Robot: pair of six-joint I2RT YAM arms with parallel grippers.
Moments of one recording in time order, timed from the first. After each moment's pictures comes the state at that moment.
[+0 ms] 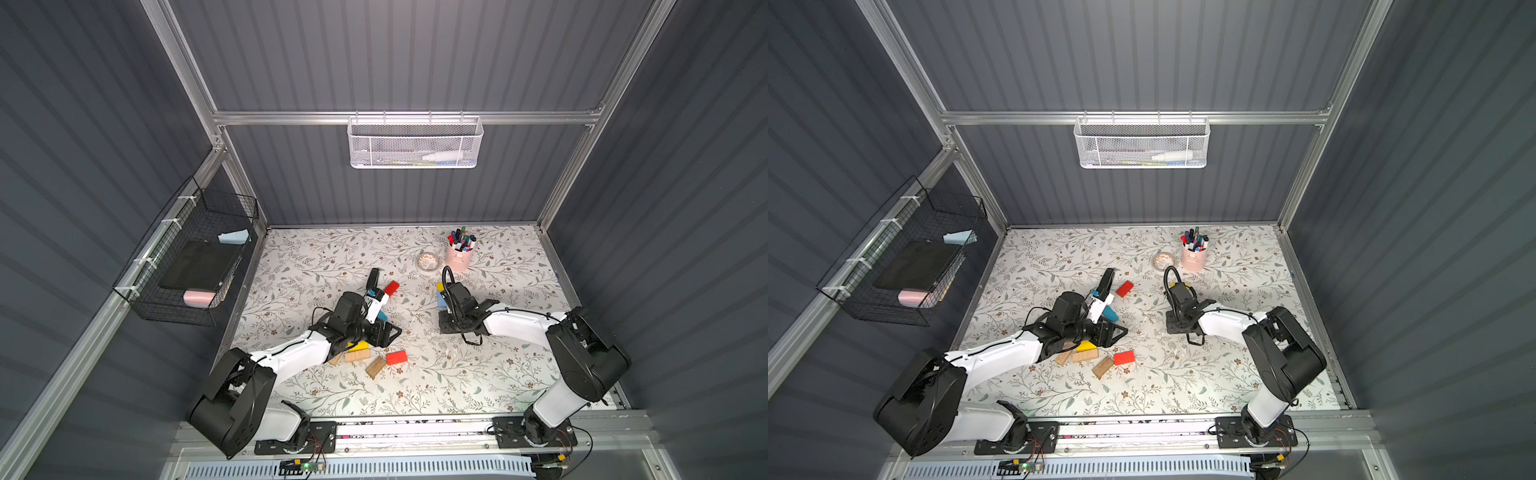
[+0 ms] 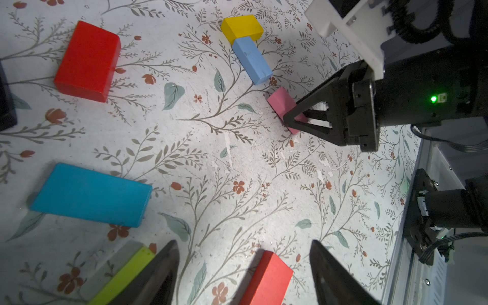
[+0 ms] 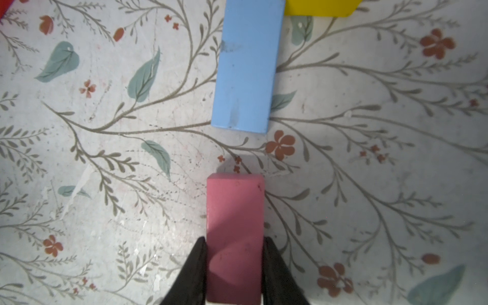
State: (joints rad) left arm -0.57 1.37 0.58 0.07 0.45 -0.22; right arm 0.64 1.64 0.83 -0.29 0.11 0.46
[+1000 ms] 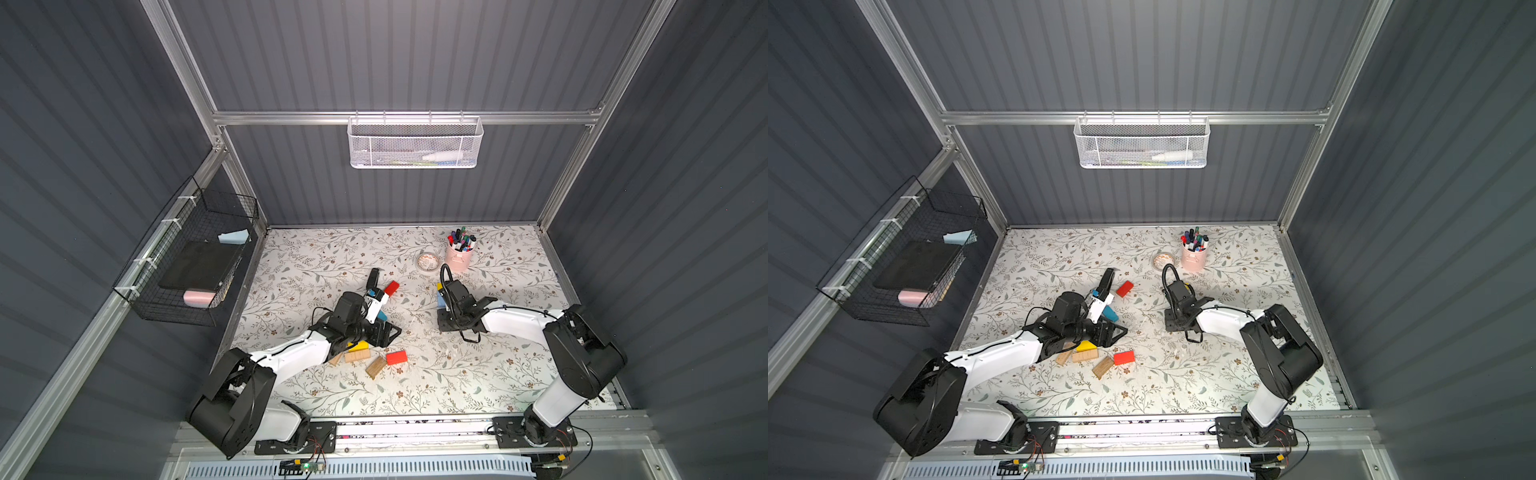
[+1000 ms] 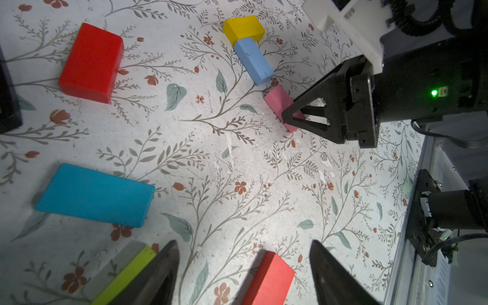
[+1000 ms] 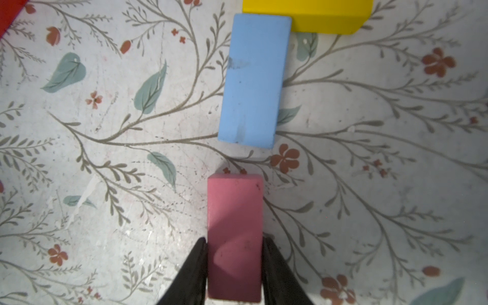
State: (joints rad) left arm -0.57 1.37 0.58 0.07 0.45 -0.22; right arm 0.64 1.67 0.87 -0.30 0.11 0.45
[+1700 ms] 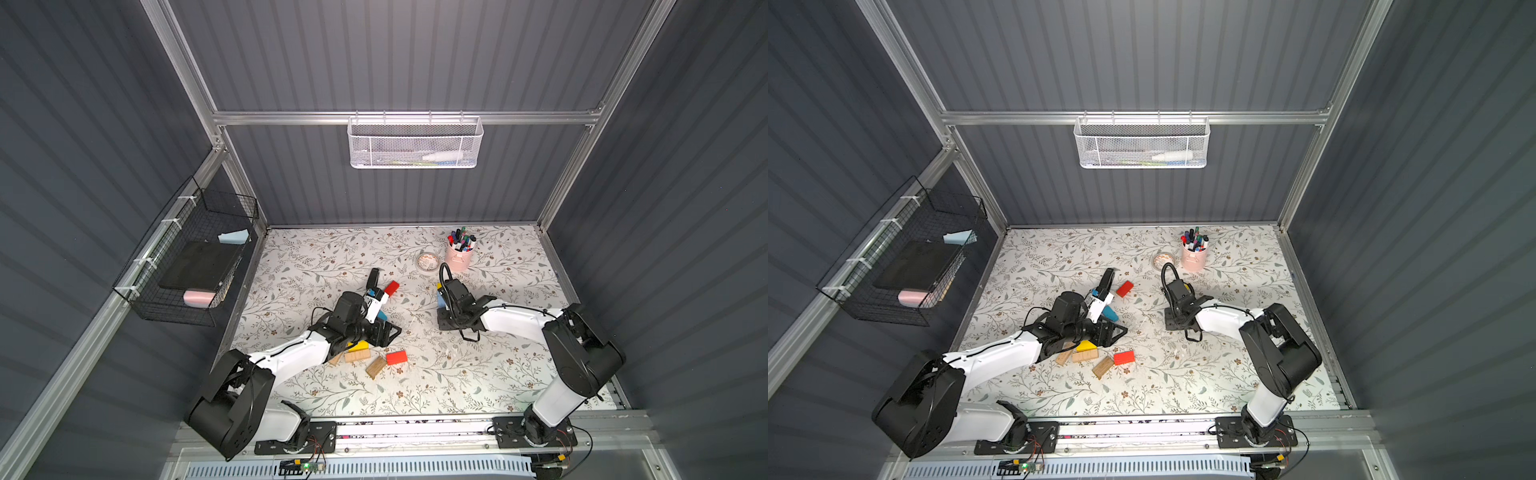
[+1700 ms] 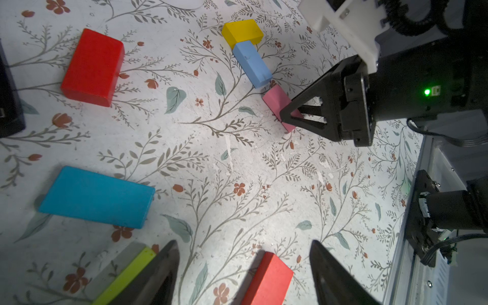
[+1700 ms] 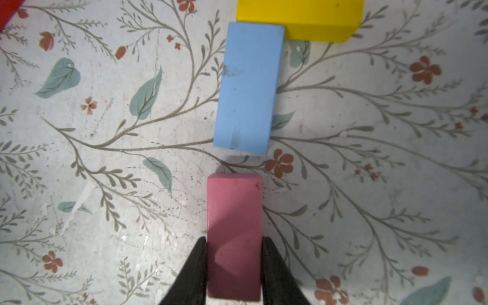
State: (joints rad) left arm -0.57 1.36 0.58 0.07 0.45 -0.22; right arm 0.64 1.68 0.88 -0.32 0.13 0.45
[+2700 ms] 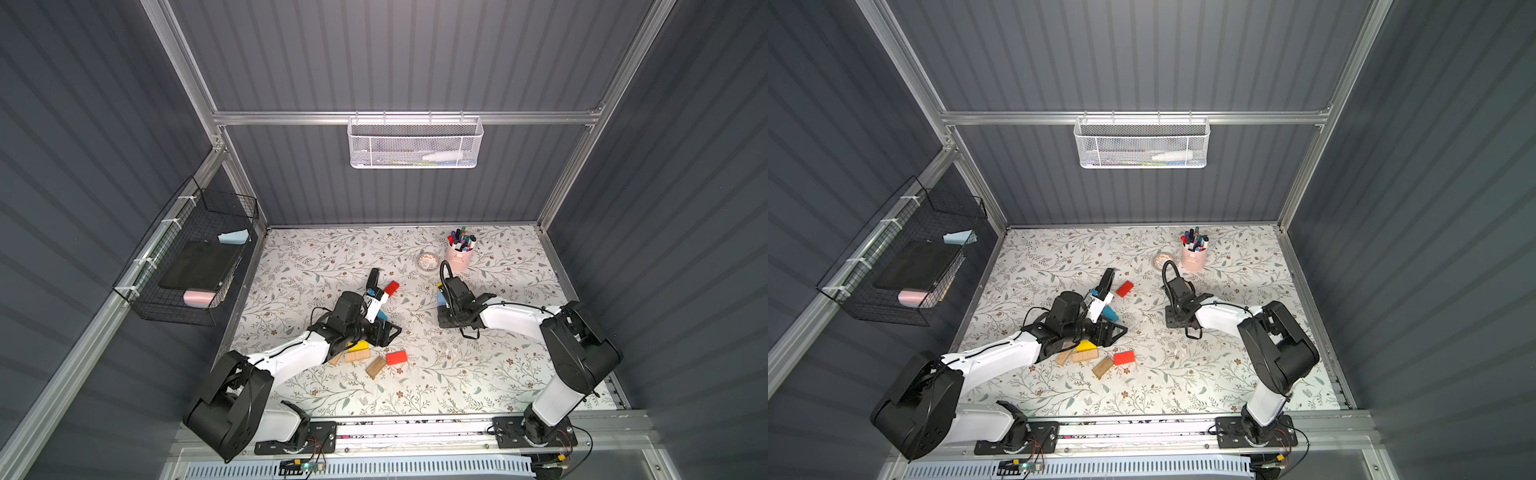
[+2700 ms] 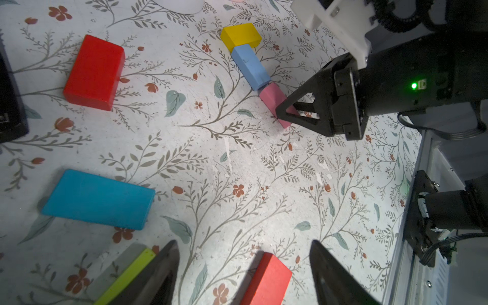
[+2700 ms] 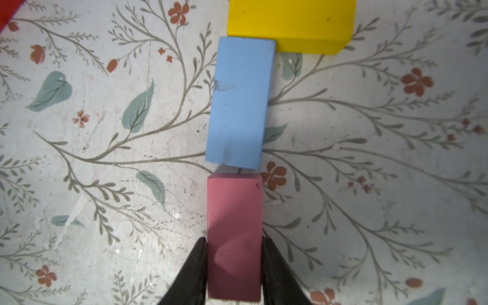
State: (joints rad) left arm -0.57 1.35 0.58 0.07 0.45 -0.22; right arm 0.62 1.70 0.91 -0.32 0.13 0.44
